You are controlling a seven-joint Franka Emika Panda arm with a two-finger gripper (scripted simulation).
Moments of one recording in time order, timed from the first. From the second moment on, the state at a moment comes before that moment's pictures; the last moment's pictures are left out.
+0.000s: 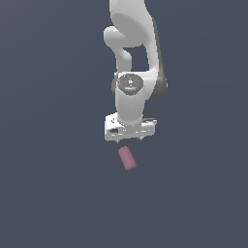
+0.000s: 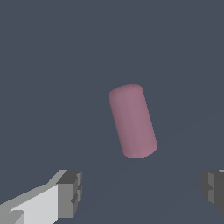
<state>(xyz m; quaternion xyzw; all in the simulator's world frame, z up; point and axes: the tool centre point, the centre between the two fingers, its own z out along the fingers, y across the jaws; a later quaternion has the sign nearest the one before) 0.014 0.023 0.132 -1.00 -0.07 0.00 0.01</state>
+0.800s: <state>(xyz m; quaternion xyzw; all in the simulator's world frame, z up) 0.044 0.016 0.067 -0.98 -0.19 0.00 0.00</state>
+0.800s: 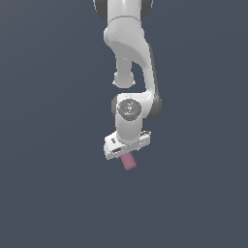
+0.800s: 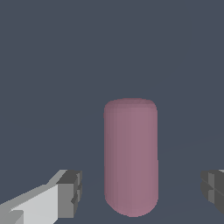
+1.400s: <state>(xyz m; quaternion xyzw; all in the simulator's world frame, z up) 0.045 0.016 0.041 -0.98 -0.19 0.00 0.00</state>
